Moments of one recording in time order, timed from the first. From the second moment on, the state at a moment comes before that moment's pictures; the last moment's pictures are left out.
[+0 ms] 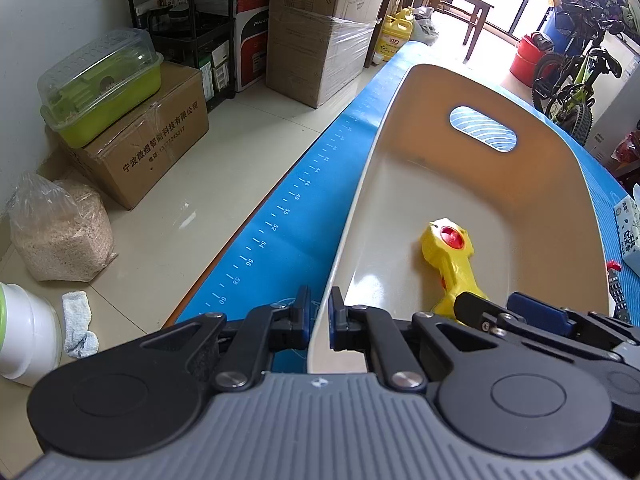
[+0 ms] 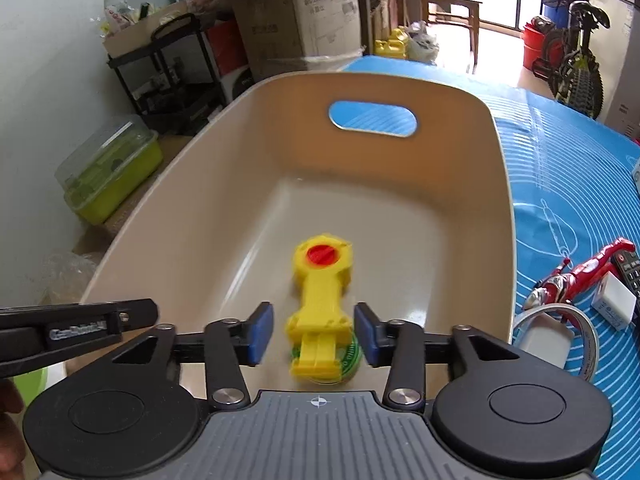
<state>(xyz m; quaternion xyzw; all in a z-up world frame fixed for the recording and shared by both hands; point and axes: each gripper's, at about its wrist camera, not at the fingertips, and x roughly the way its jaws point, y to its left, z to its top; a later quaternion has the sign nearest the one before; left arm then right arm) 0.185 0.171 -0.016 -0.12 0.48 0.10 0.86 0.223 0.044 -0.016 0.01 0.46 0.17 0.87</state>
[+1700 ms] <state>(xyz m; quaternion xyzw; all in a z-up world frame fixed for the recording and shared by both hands) 0.186 0.171 -0.017 -0.12 0.48 0.10 0.86 0.220 -0.150 -0.084 0.05 0.46 -0.01 0.88</state>
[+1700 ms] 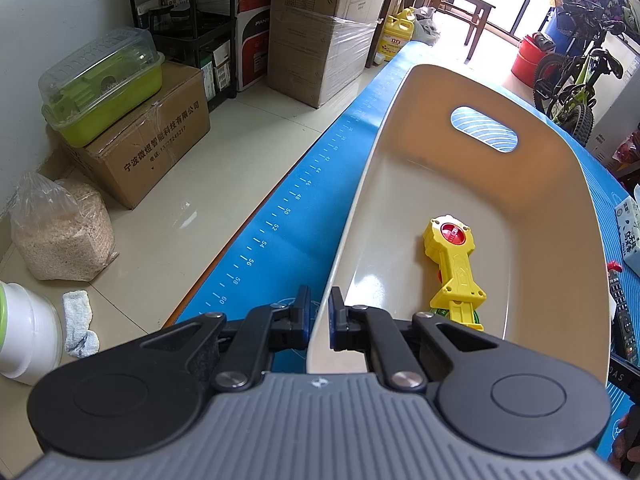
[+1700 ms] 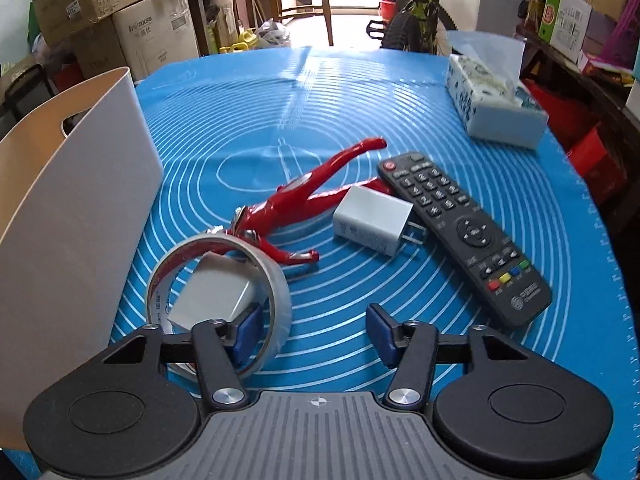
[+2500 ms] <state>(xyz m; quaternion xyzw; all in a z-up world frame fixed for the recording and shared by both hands) 0.186 0.173 -0.016 -0.12 0.48 0.10 0.86 0.204 -0.147 -0.052 0.02 0.41 0.00 0.91</state>
